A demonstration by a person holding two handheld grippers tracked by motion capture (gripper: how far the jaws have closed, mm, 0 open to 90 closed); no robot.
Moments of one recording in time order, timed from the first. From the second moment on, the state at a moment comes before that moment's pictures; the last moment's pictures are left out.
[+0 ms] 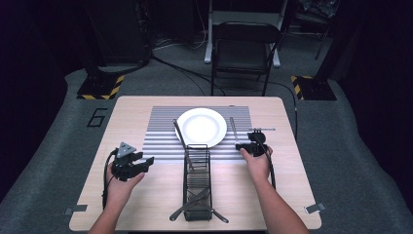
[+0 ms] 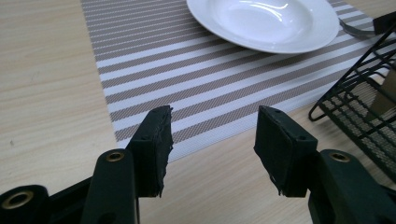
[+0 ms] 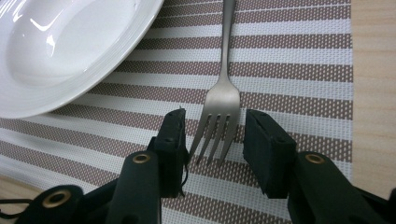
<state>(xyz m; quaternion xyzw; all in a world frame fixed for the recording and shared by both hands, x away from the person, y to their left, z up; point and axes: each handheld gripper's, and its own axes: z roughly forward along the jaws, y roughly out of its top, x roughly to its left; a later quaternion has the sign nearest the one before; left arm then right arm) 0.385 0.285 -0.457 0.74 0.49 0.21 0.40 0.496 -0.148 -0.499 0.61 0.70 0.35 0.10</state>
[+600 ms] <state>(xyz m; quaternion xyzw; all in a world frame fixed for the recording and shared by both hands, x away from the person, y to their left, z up) 0.391 0.257 -0.429 0.75 0.46 0.21 0.43 0.488 -0.133 -0.496 0.59 0.72 0.36 0.09</state>
